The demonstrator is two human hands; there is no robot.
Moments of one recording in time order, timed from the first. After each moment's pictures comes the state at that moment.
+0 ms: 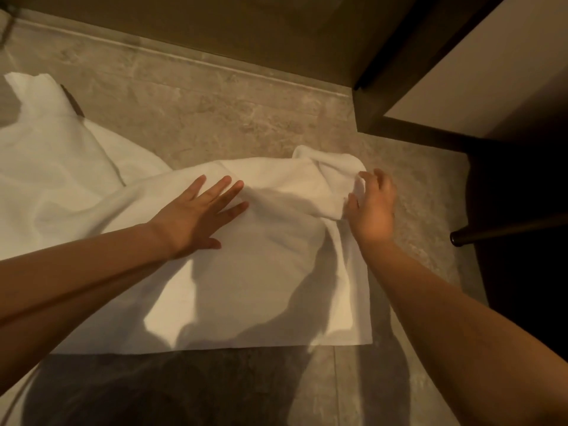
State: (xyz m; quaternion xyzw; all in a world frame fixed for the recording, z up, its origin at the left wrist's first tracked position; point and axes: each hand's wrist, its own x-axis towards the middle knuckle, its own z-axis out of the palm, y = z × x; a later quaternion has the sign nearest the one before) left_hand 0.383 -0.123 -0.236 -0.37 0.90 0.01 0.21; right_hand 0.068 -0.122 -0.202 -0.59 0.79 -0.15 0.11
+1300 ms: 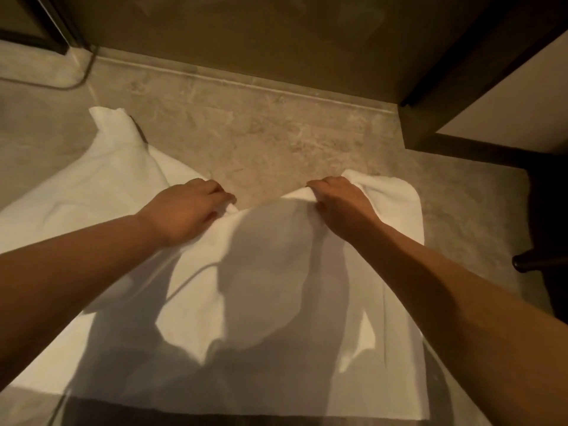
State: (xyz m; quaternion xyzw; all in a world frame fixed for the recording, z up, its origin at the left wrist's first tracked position) left_hand 0.473 -0.153 -0.226 -0.49 0.85 0.18 -0.01; right_hand 0.177 -0.179 -0.216 -0.82 0.56 0.03 0.10
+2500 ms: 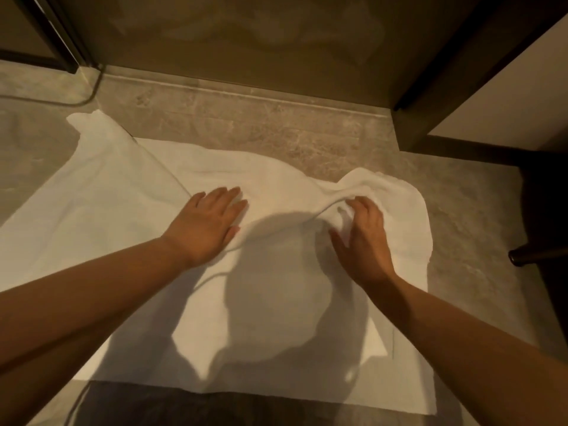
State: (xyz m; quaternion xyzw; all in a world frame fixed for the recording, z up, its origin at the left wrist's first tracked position) left_hand 0.456 -0.129 -0.234 -0.51 0.85 0.11 0.06; right_hand 0.155 -0.100 -0.223 -0.70 0.69 -0.14 0.12
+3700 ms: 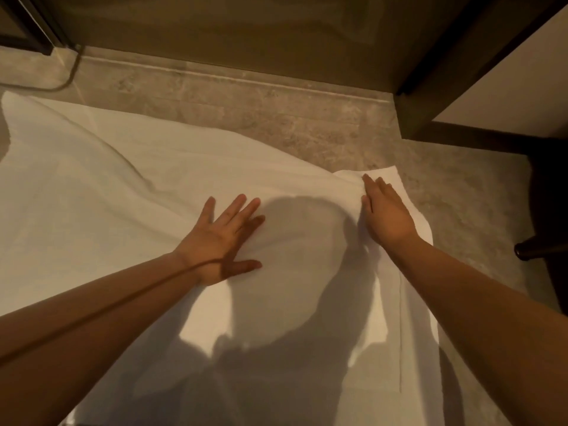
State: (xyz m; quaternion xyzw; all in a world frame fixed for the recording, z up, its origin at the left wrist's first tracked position) left_hand 0.422 -0.111 -0.260 -0.45 0.88 0.11 0.10; right_hand 0.105 -0.155 -0.229 -0.64 0.75 0.01 0.16
